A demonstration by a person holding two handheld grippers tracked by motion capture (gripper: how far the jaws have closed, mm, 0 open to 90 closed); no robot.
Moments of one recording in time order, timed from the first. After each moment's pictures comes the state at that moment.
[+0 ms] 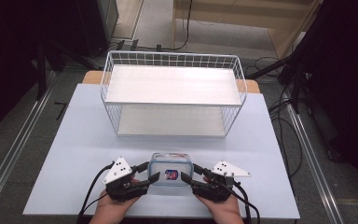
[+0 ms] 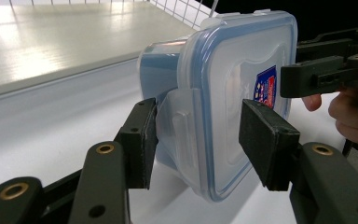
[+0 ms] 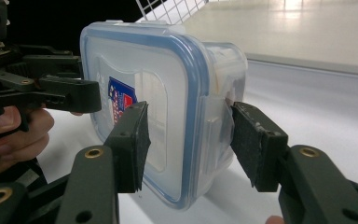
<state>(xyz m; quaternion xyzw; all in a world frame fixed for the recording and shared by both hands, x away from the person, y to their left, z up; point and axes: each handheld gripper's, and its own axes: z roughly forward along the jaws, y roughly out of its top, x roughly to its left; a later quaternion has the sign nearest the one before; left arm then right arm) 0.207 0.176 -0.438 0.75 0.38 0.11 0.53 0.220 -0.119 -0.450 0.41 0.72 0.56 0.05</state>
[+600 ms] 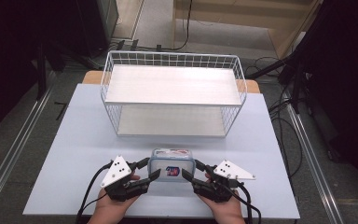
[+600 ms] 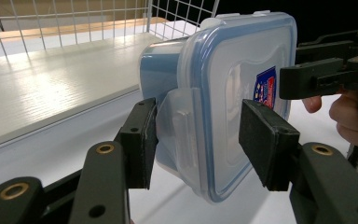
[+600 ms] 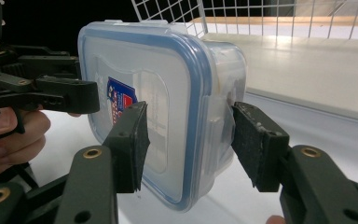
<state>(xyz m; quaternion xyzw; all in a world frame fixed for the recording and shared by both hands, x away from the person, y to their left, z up) 0.204 0.172 -0.420 0.75 0.35 0.15 0.54 0.215 -0.120 -0.433 0.38 0.71 0.58 0.10</state>
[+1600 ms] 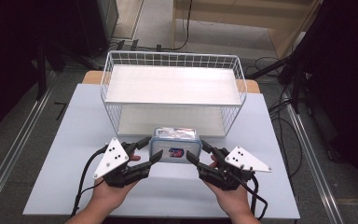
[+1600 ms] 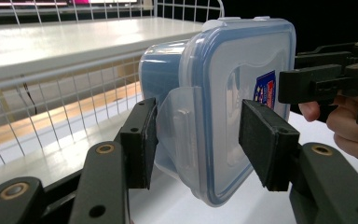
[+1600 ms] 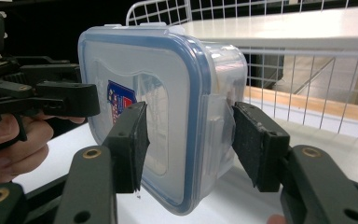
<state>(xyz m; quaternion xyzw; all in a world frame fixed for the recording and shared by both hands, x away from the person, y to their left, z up) 0.217 0.167 -0.352 0.73 0.30 0.23 0.58 0.226 -0.126 -0.373 0.34 0.68 0.64 0.16</state>
